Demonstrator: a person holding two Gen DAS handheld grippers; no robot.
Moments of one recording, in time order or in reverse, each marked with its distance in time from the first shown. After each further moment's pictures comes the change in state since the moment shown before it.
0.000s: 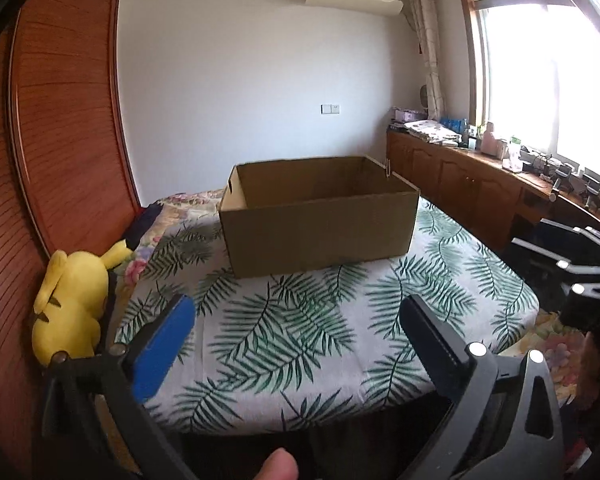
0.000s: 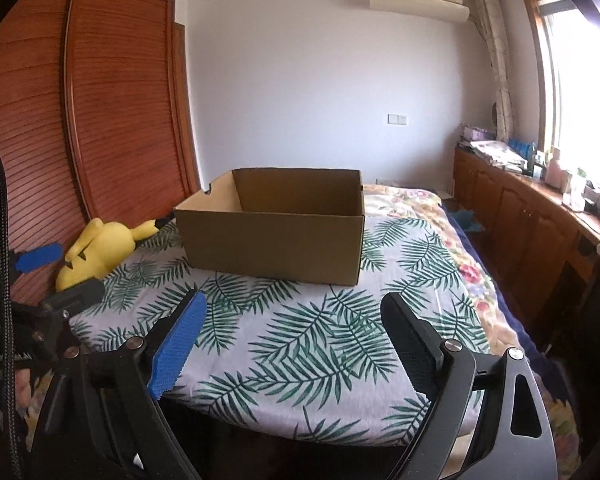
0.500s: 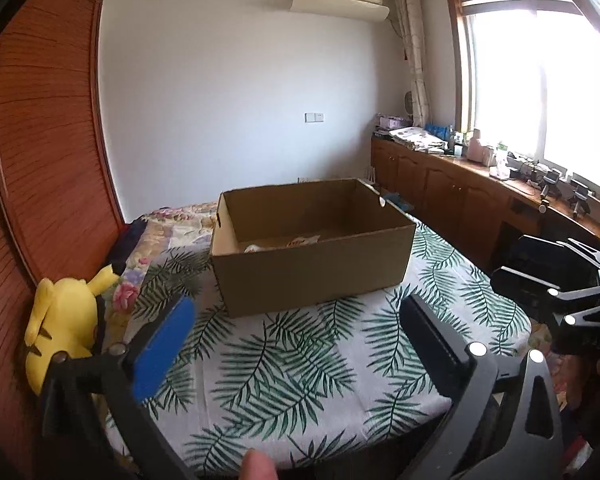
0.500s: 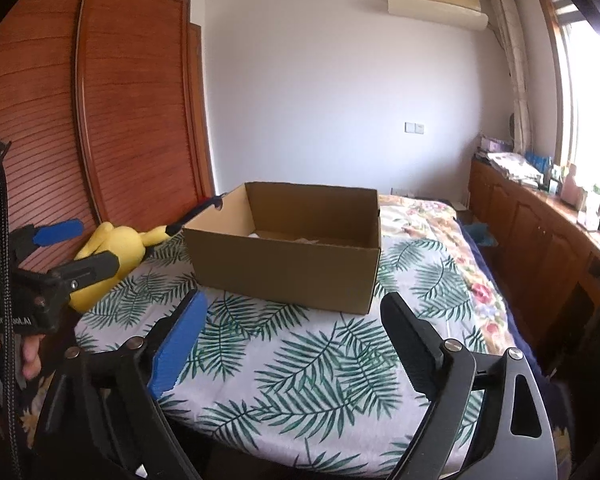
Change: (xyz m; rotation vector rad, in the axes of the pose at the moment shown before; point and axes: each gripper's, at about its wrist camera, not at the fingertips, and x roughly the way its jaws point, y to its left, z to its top) left arm 0.013 0.014 0.053 0.024 -0.022 -0.060; right arm 0.021 -0.004 0.034 -0.014 0.010 0.074
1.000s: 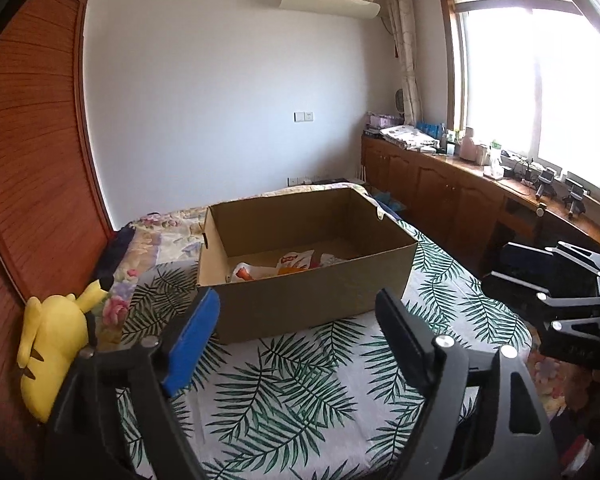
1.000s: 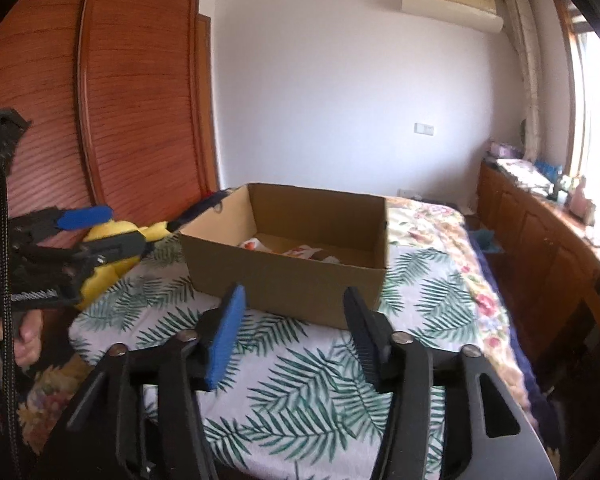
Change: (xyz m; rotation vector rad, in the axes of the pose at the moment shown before) left arm 0.027 0.007 0.037 0.025 0.001 -0.048; right arm 0.018 -0.001 0.024 -0.067 0.011 0.000
